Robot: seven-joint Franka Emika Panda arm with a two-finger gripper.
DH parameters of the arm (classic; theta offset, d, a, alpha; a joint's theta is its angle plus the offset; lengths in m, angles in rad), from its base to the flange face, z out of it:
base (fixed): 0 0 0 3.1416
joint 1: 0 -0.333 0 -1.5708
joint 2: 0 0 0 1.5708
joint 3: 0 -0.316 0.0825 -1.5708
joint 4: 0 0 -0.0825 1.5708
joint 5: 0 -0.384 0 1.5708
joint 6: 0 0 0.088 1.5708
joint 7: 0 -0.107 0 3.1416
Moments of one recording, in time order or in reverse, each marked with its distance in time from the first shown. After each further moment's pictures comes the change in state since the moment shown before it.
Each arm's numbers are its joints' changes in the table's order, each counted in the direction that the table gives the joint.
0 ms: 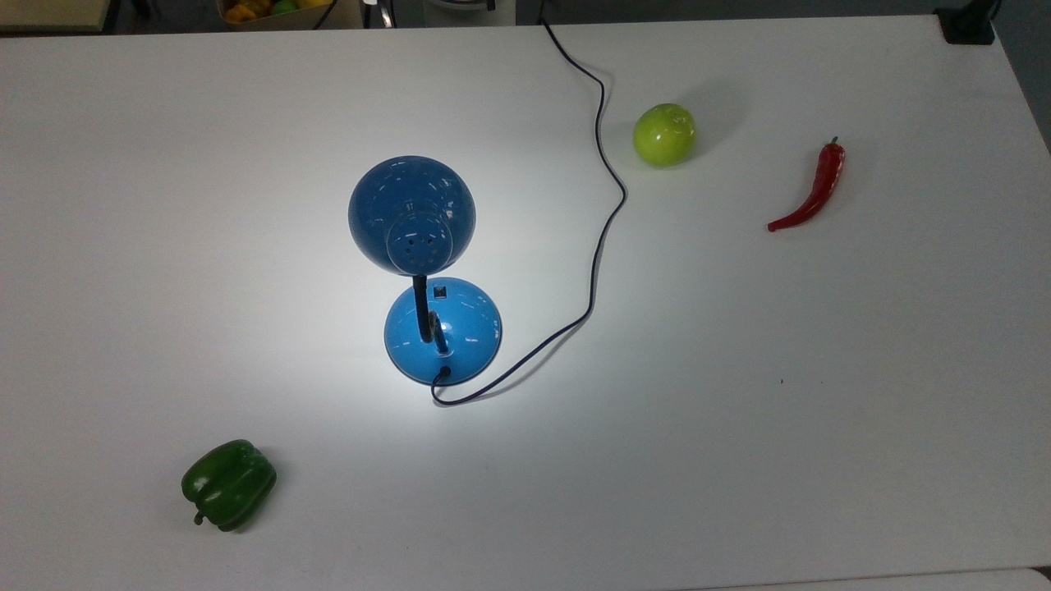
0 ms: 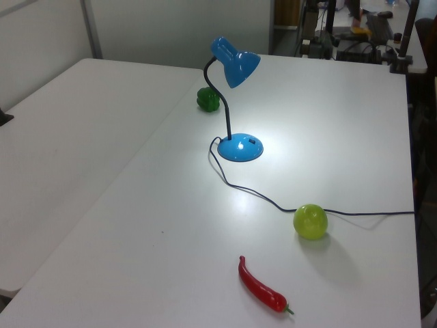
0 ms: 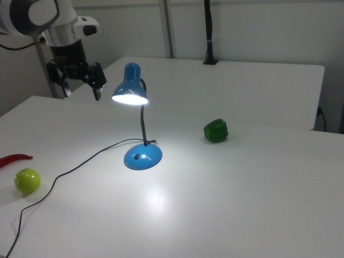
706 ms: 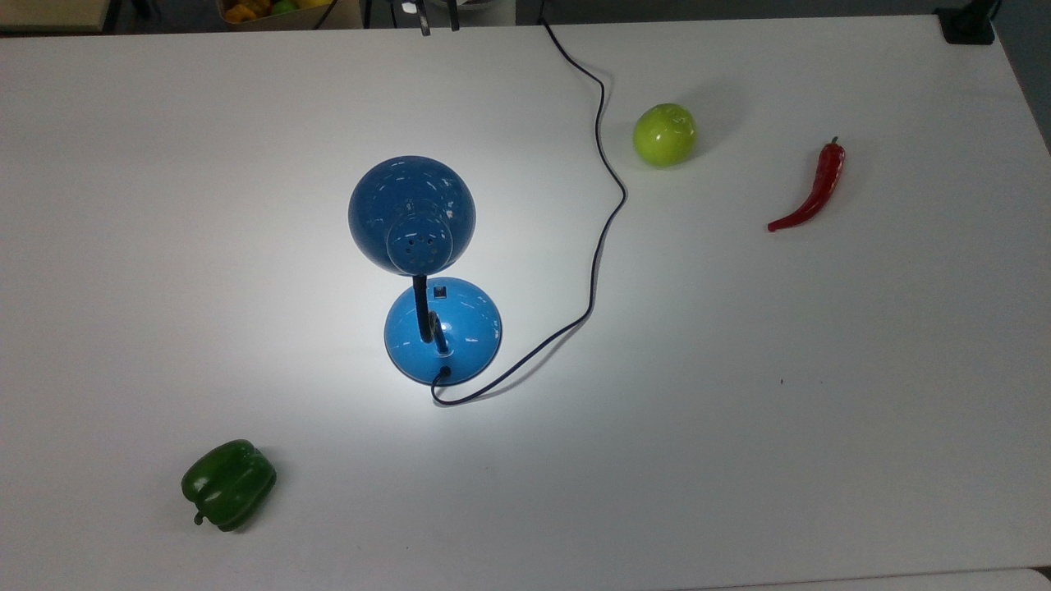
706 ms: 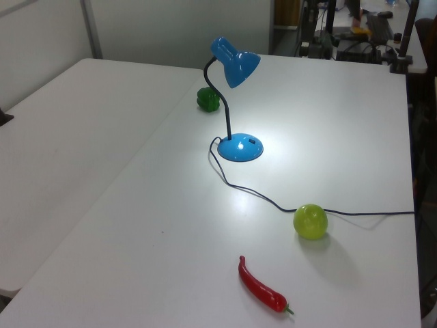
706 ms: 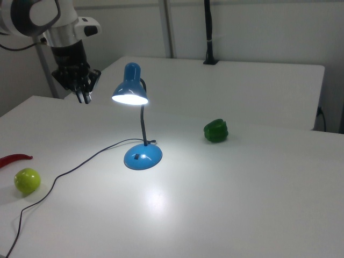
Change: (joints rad) arm 0.001 -0.002 0.001 0.000 0.000 0.000 0.012
